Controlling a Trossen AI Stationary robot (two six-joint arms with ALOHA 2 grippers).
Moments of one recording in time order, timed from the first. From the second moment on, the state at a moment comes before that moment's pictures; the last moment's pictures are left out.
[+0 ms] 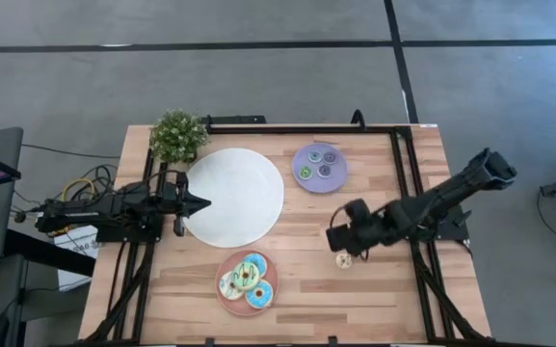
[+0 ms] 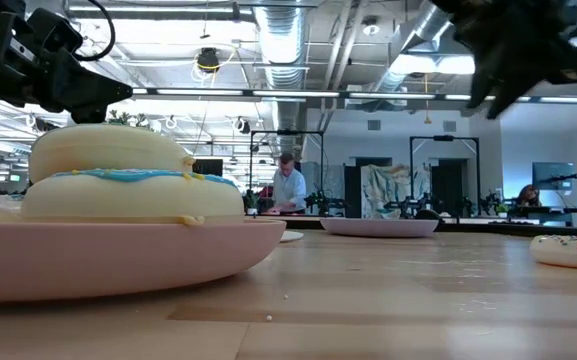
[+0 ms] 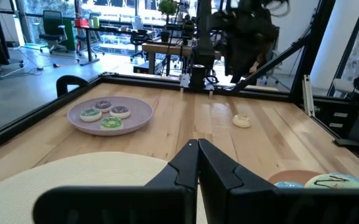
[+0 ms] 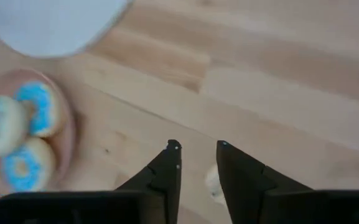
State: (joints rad) left arm 0.06 0.02 0.03 -0.02 -0.01 -0.09; right arm 0.42 1.34 1.02 -0.91 0.30 1.57
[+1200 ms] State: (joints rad) left arm 0.06 0.03 0.03 -0.03 -0.01 -0.09; right arm 0.45 1.79 1.02 -0.78 -0.05 1.72
